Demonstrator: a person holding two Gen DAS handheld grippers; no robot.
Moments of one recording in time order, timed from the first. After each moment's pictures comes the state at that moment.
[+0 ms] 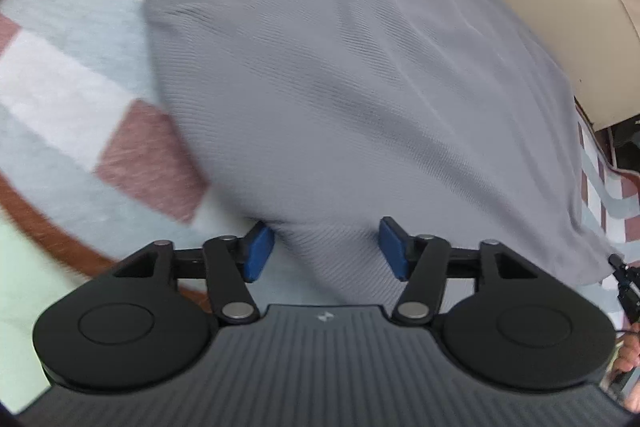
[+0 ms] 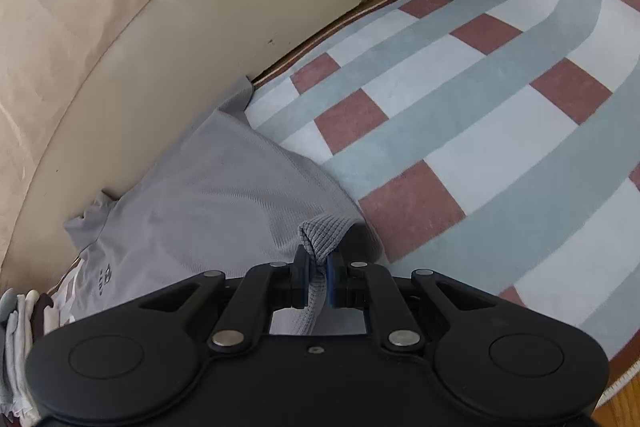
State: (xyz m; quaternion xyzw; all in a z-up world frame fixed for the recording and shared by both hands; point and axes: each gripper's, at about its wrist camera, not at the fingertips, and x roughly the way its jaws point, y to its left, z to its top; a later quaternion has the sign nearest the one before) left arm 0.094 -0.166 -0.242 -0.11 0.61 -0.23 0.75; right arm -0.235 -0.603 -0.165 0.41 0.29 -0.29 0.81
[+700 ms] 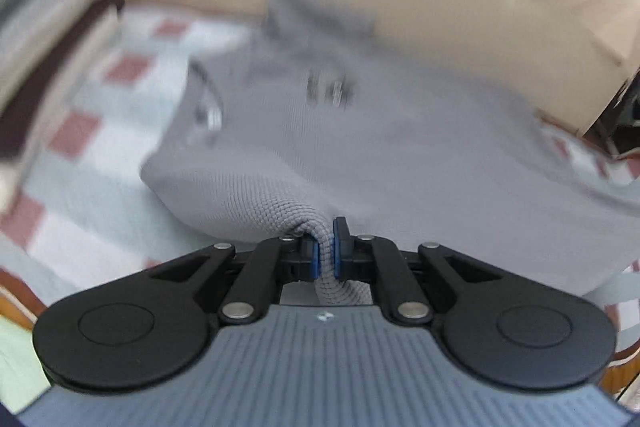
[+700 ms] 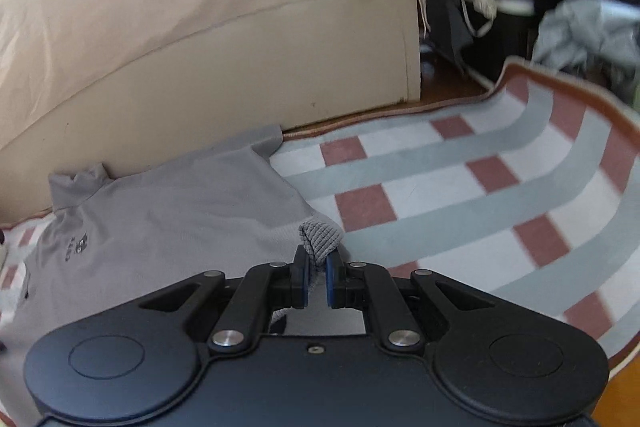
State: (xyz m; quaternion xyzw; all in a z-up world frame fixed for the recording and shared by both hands) left arm 0.060 -0.182 -0.145 -0.01 0.42 -0.27 0.87; right arm -0.225 -0.546 -0.068 0.21 0.30 -0.32 0.87
